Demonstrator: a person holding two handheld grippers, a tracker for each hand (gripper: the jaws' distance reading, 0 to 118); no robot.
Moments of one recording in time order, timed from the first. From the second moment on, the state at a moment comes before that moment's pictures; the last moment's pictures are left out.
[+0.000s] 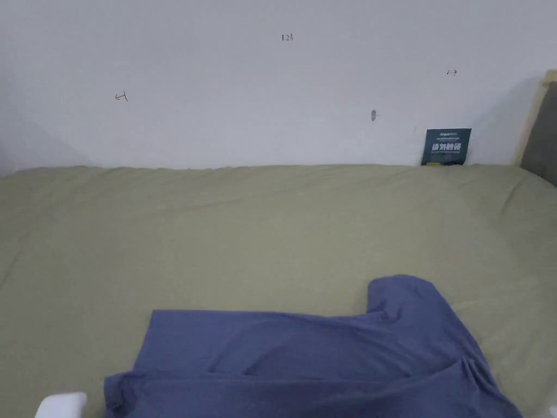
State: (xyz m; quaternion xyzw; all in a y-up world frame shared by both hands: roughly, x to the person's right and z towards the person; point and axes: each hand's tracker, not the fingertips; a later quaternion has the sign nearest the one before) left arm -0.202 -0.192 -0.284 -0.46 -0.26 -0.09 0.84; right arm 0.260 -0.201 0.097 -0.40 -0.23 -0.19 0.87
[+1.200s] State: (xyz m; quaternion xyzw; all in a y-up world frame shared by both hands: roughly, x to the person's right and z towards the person) left arm -0.087 -0.135 -0.440 -0.45 -0.24 -0.13 0.85; right arm 0.308 -0.148 -0.001 -0.30 -0.27 -0.16 0.90
